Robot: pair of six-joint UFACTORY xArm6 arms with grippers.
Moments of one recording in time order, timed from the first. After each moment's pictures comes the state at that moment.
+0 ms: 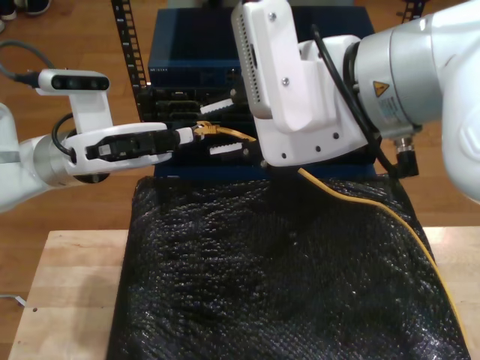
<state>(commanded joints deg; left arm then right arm) 17.2 9.9 -55.0 -85.1 135.2 -269.6 31.5 -35.8 -47.4 44.7 41.4 -112.4</state>
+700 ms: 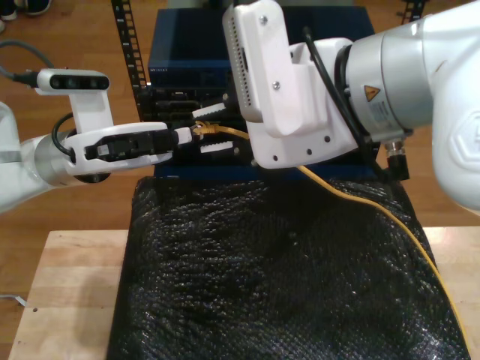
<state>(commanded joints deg) 17.0 9.9 -55.0 -85.1 136.6 -269.5 33.5 -35.6 -47.1 44.9 40.0 -112.3</state>
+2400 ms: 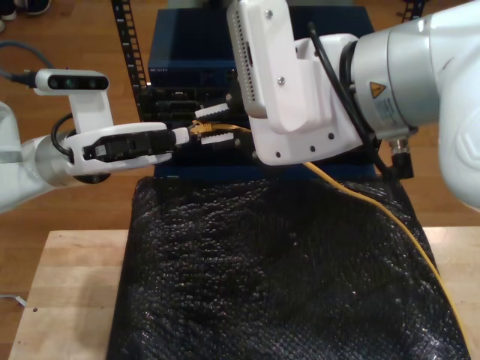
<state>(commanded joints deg) 16.9 10.2 -55.1 -85.1 137.7 -269.6 33.1 -36.1 -47.1 45.1 39.9 -112.2</state>
